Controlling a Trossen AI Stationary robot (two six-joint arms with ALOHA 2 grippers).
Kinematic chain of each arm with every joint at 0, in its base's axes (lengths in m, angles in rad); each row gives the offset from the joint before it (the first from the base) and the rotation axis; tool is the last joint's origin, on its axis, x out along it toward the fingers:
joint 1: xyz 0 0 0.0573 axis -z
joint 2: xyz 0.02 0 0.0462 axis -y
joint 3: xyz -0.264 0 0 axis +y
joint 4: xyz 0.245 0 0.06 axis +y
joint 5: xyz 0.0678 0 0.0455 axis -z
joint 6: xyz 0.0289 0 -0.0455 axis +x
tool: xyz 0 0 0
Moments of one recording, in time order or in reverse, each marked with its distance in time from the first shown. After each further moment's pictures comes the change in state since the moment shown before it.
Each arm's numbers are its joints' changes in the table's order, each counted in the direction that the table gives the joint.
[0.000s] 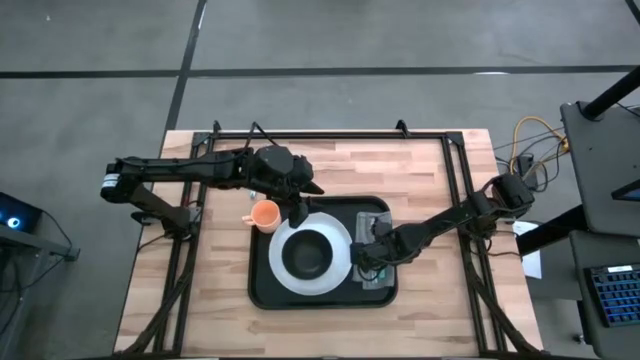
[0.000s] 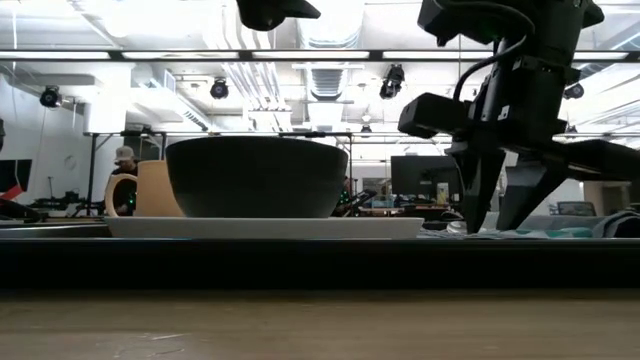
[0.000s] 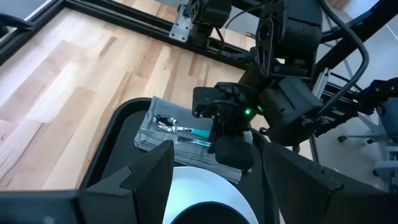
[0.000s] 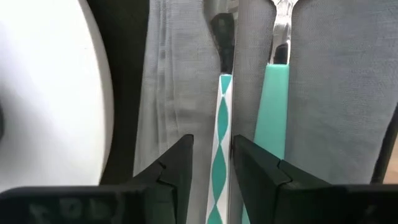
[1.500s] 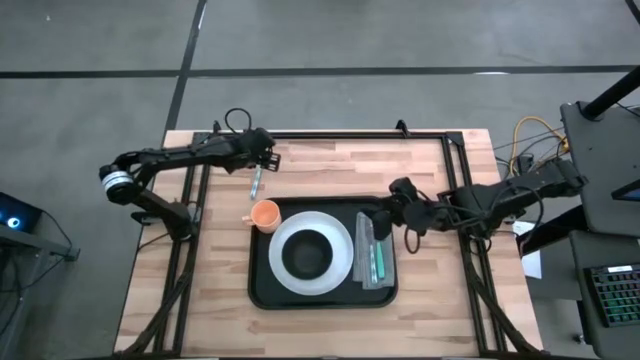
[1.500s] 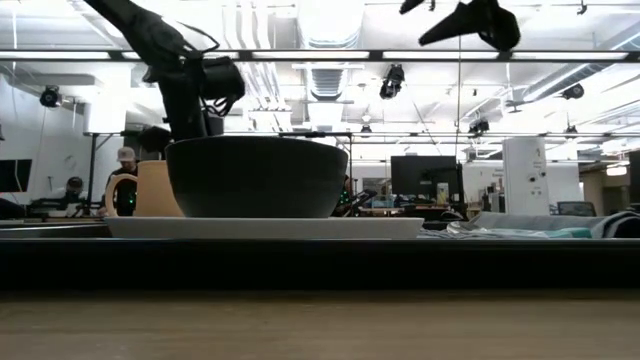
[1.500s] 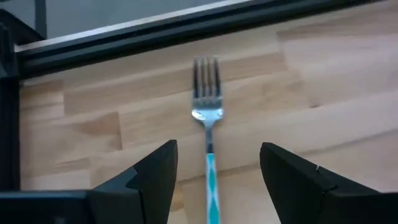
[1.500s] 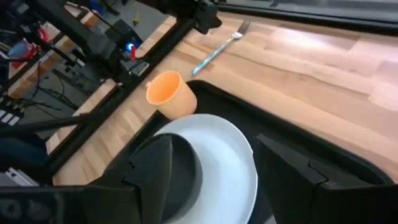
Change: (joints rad) left arm -0.566 0.000 0.545 0.007 -0.506 -0.339; right arm 0.040 0.524 -0.057 -0.112 0.439 -0.864
